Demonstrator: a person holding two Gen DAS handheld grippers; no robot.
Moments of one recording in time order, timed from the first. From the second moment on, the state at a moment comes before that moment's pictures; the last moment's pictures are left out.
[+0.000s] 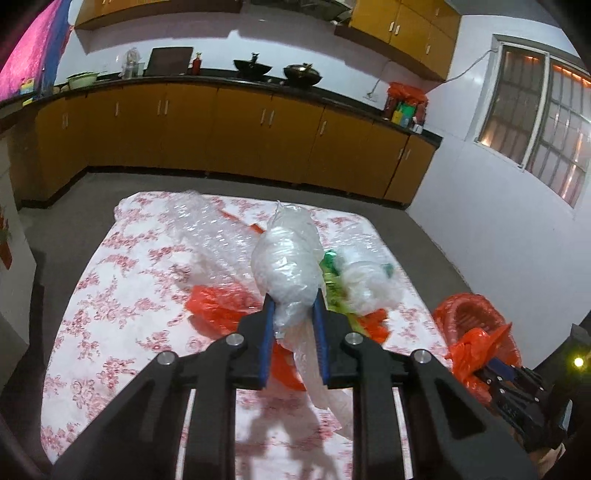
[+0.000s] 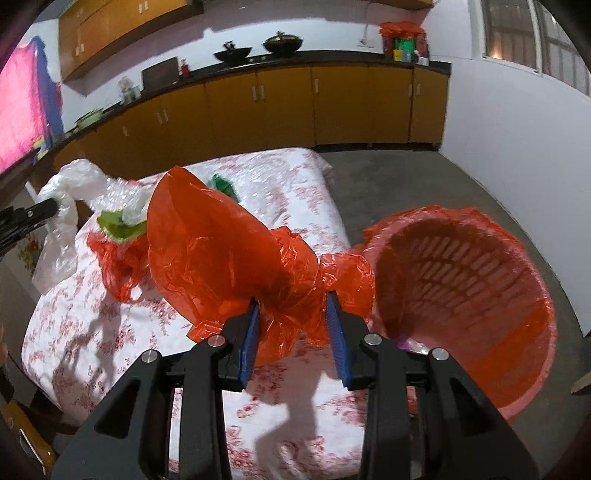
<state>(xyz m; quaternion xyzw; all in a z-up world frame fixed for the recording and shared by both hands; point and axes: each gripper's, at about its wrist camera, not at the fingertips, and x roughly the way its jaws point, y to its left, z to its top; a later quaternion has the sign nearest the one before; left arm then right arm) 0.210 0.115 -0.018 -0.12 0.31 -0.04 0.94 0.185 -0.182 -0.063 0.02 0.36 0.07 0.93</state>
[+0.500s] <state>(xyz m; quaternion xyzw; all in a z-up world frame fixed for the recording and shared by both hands) 0.198 0.002 0.003 -0.06 0.30 -0.14 0.94 0.173 -0.264 -0.047 0.07 0.35 -0.05 0.93</state>
